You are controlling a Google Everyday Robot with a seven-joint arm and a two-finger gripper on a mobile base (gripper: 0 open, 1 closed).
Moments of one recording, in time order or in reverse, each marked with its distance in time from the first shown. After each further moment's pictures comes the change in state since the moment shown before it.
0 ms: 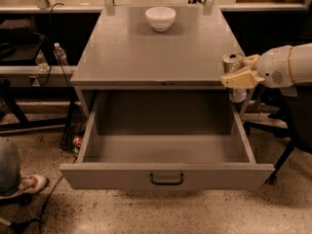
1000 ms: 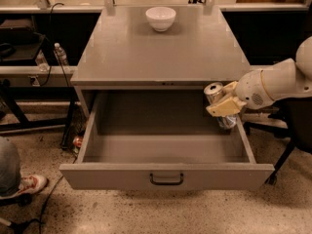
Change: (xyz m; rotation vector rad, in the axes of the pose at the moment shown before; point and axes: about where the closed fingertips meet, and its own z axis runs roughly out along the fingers) arm 0.054 0.062 0.041 -0.169 0.219 -0.026
